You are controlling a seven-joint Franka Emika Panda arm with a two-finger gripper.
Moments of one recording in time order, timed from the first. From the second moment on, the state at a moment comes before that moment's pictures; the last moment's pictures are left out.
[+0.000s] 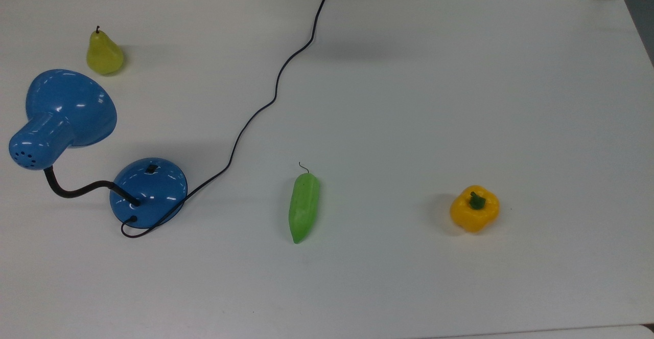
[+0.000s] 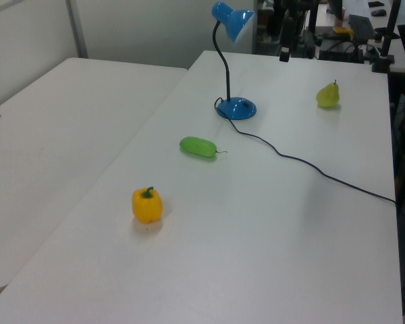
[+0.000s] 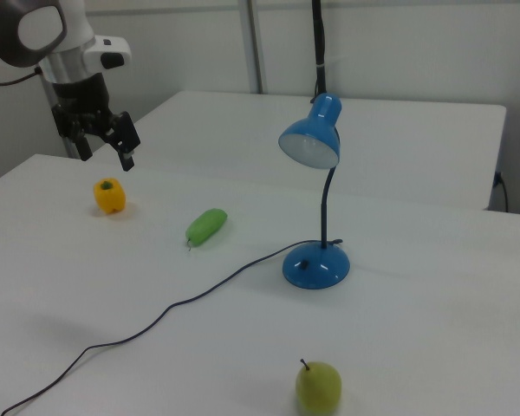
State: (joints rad) arm 0.12 -0.04 -0.01 -1.67 0.04 1.72 0.05
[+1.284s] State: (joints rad) arm 0.11 -0.05 -0.01 -1.67 0.04 1.72 0.05
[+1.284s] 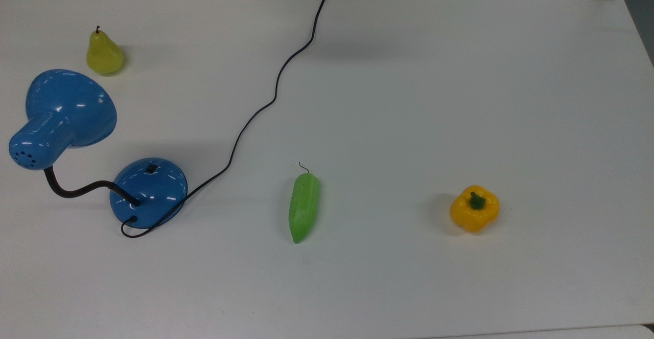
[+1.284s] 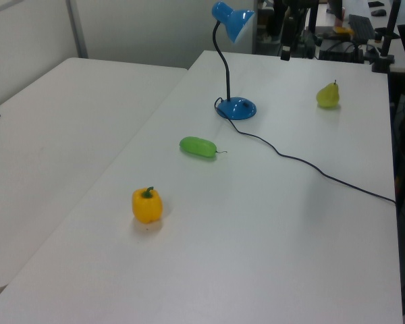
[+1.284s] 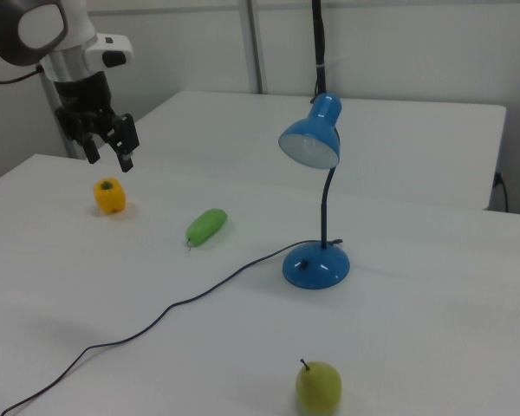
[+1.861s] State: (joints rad) arm 0.11 -0.05 -0.01 -1.67 0.04 1.72 0.06
